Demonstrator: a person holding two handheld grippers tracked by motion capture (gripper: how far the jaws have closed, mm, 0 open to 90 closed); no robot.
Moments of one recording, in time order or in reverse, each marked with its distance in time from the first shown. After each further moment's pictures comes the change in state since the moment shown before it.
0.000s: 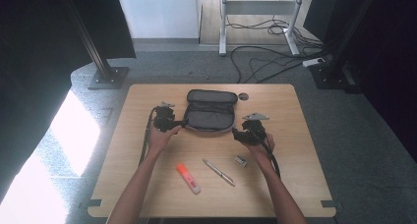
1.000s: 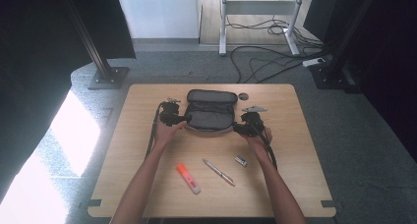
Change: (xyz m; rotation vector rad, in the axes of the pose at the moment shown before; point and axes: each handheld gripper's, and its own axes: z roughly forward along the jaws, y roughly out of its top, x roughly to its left) left arm 0.002 0.017 0.035 0.051 0.045 0.016; right arm -0.014 0.015 0.029 0.014 -0.014 0.040
